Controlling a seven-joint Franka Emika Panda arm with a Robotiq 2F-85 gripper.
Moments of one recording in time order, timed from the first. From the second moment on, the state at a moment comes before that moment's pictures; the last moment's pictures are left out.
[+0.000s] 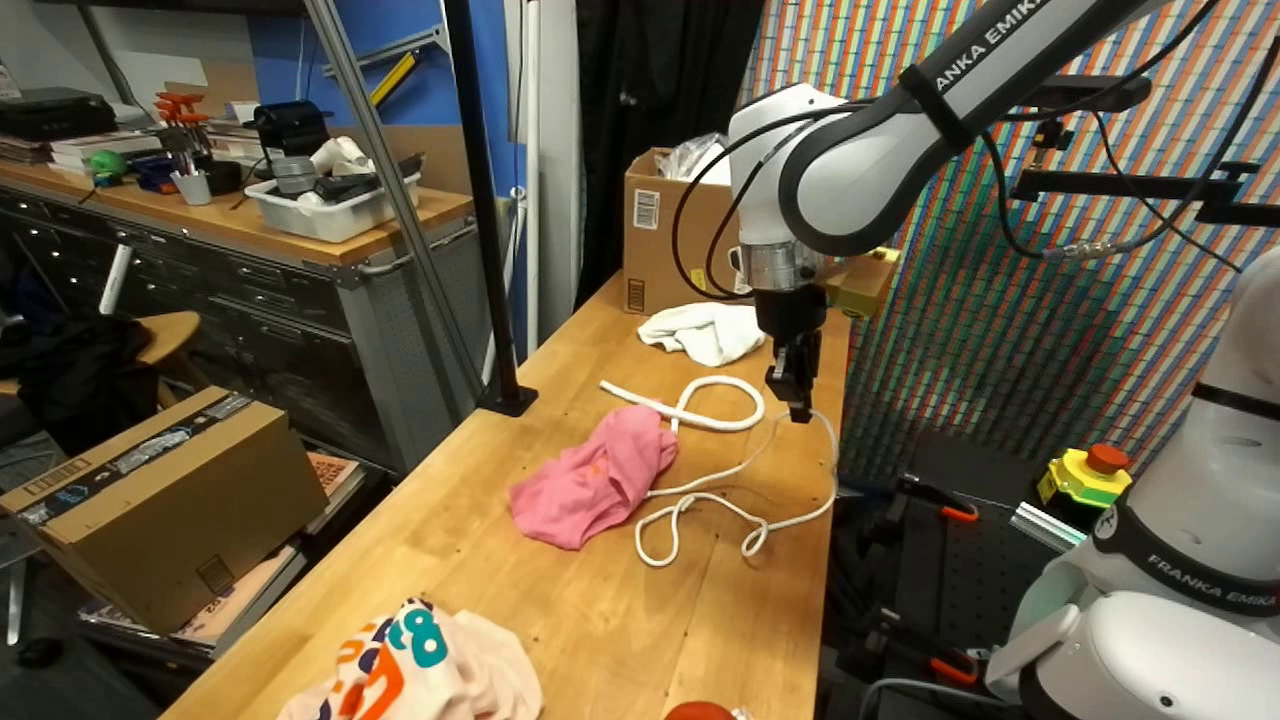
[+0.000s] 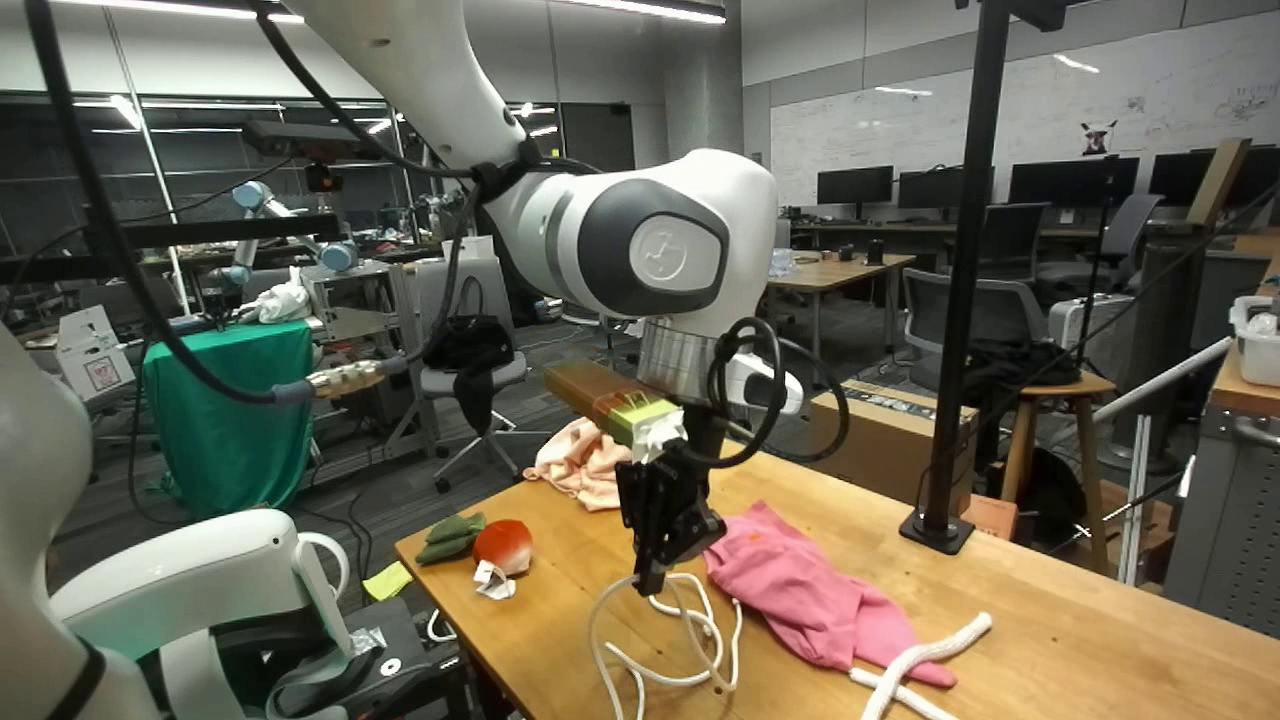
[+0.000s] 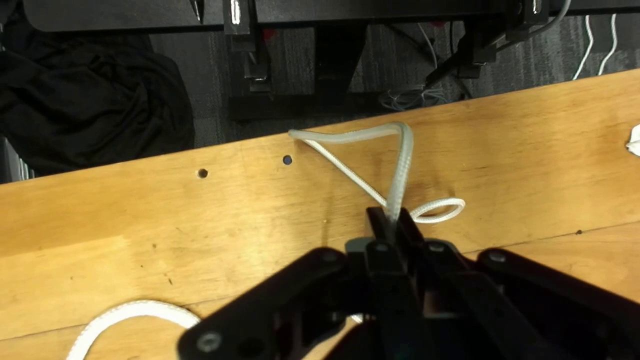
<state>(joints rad) 0.01 -0.07 -0.02 -2.55 -0.01 2.19 0.00</state>
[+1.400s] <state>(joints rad) 0.03 0.08 0.03 -2.52 0.14 2.46 0.00</state>
